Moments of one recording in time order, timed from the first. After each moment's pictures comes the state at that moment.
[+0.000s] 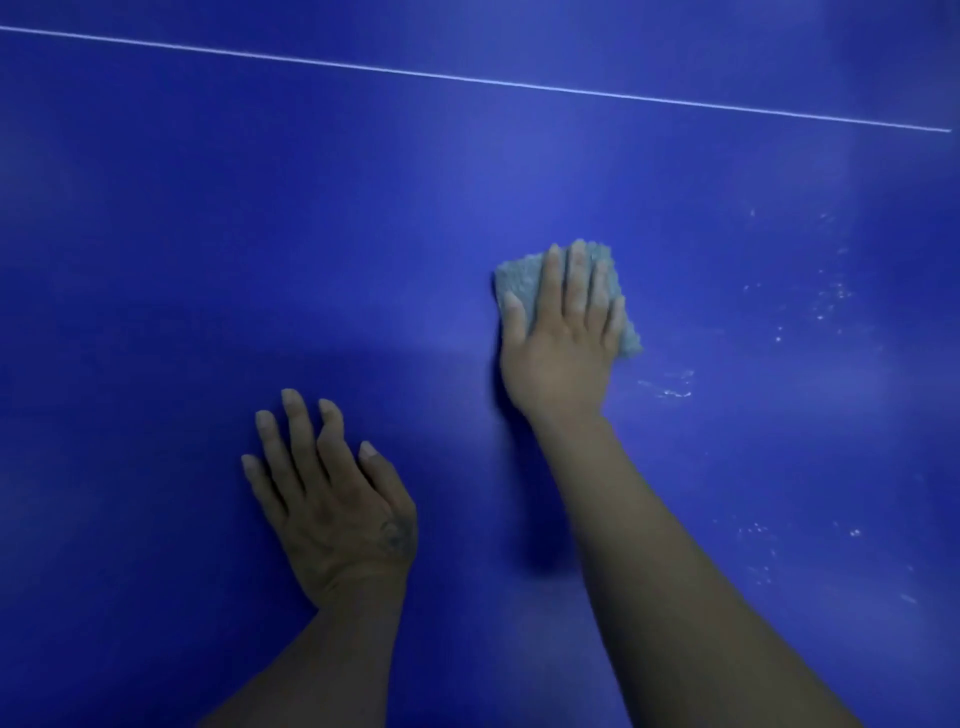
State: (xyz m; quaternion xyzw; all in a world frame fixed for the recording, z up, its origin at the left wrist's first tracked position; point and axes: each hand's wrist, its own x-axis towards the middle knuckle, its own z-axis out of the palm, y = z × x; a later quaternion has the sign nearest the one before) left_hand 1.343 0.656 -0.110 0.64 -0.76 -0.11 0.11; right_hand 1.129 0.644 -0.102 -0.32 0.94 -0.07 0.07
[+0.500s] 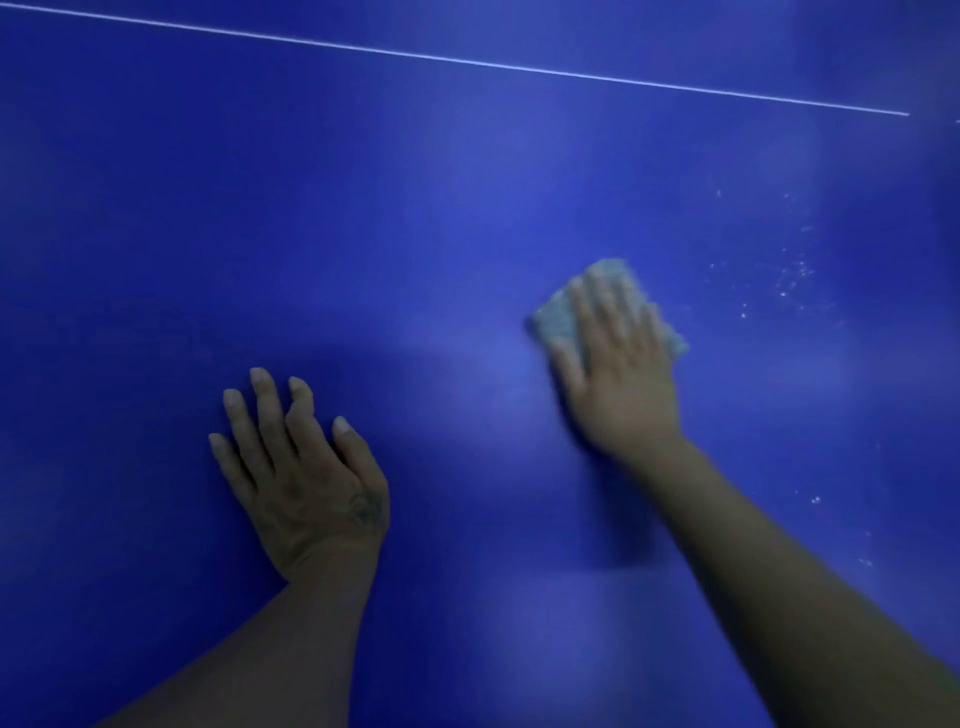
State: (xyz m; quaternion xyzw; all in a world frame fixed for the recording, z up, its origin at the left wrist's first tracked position) left_hand 1.344 0.657 -0.111 0.64 -0.76 -0.10 0.10; right_hand 1.071 0.749 -0.102 -0.49 0.87 -0.07 0.04
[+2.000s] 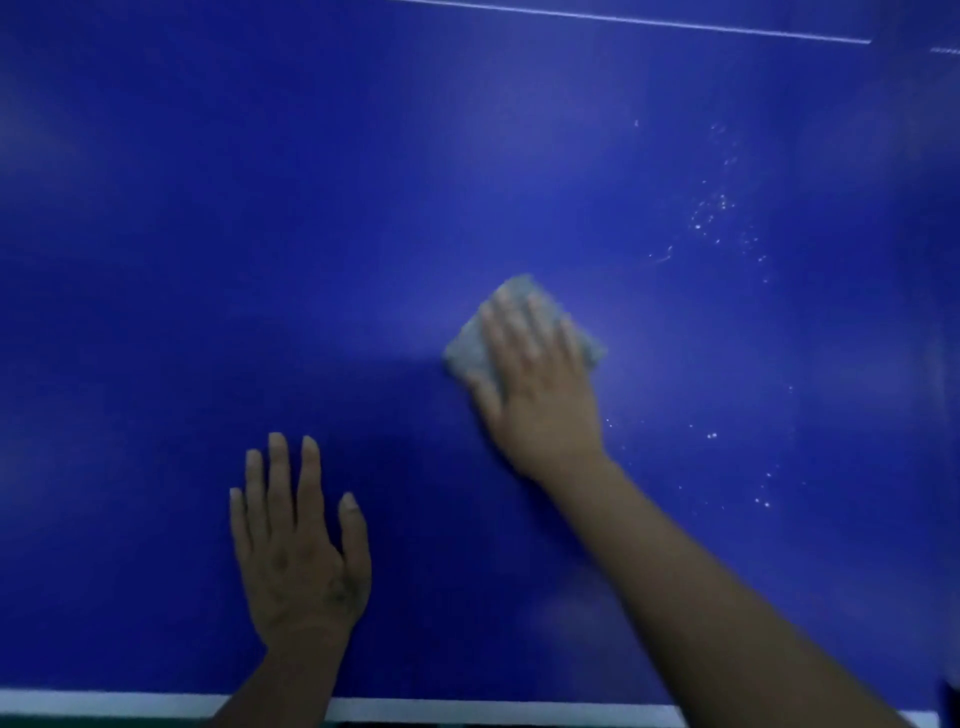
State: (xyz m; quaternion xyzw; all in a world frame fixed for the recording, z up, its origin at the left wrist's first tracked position) left_hand 1.371 0.840 -0.114 0.59 -0.80 -0.10 0.00; right_hand 1.087 0.853 -0.111 -0.57 0.81 -0.14 0.07
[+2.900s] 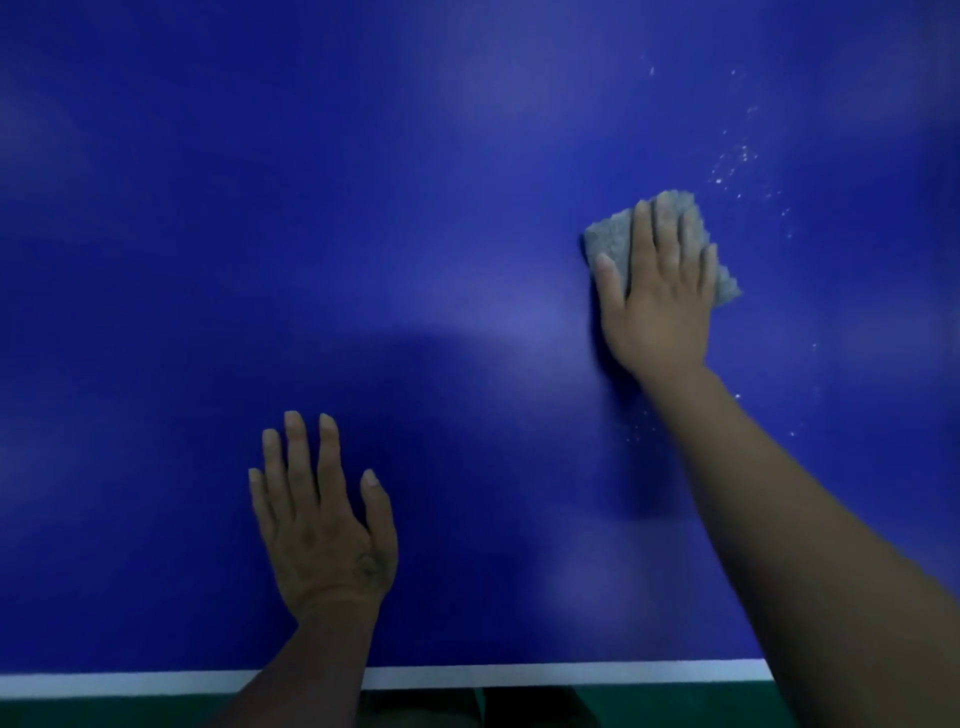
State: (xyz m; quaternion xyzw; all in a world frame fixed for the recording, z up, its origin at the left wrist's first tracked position) left_hand 1.365 0.845 -0.108 0.60 -0.80 -0.11 0.02; right_hand 1.002 0.857 -0.103 -0.37 0.92 -0.08 0.08
